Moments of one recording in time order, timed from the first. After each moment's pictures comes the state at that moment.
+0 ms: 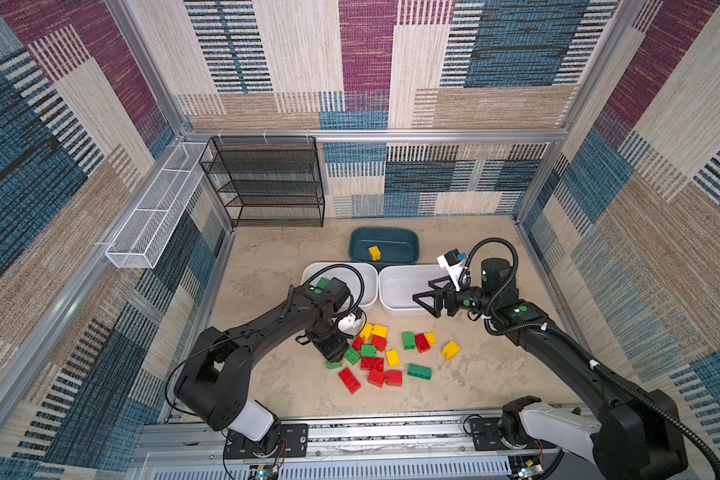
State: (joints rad) left arm -0.60 1.54 1.01 -1.03 0.13 0.29; right arm 0.30 1.14 0.75 -0.11 -0.72 0.13
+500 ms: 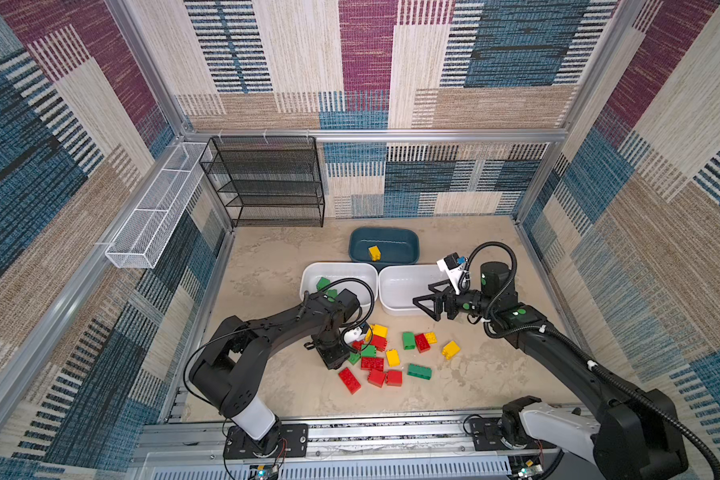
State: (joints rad) left arm -0.66 1.63 0.98 -0.97 0.03 0.36; right arm 0.30 1.13 0.71 -0.09 -0.71 0.14
